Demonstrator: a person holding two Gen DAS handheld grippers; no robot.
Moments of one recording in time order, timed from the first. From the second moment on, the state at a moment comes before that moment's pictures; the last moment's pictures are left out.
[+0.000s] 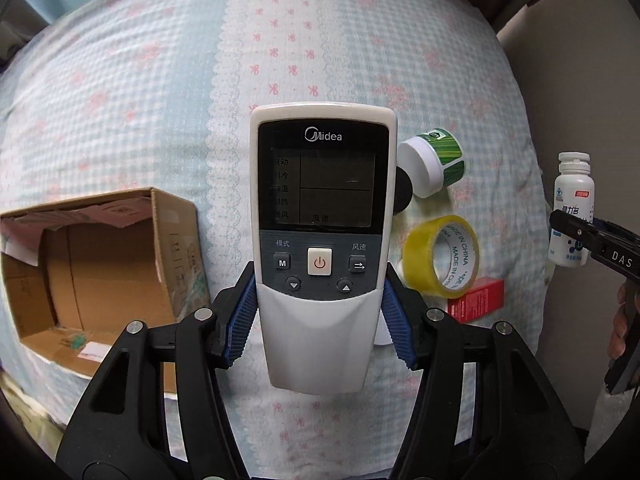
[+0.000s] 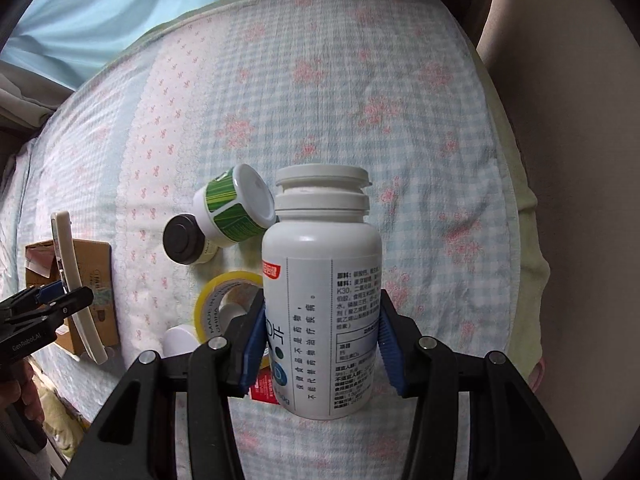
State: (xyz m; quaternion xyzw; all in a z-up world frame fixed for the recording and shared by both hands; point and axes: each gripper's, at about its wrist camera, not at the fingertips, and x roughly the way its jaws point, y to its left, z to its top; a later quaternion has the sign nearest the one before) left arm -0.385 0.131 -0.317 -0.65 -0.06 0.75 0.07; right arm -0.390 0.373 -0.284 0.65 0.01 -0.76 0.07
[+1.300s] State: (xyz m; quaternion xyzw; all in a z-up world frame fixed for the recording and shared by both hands) left arm -0.333 -0.180 -0.266 -0.64 0.05 0.75 0.15; right arm -0.202 0.008 -0.214 0.62 -0.13 -0.76 0.12
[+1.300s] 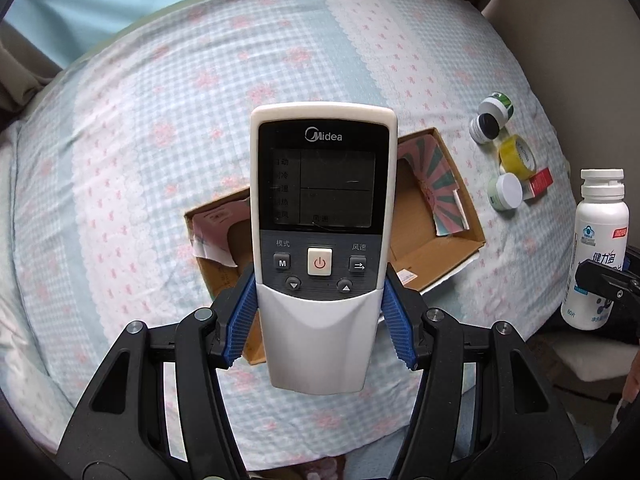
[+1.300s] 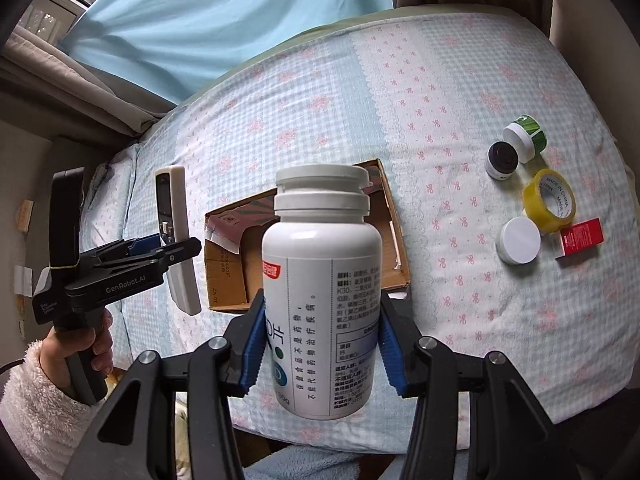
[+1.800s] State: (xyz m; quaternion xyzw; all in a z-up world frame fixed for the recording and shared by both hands) left arm -0.364 -0.140 -0.386 -0.65 0.19 0.70 0.22; right arm -0.282 -0.029 -0.364 0.68 -0.17 -0.71 0.04
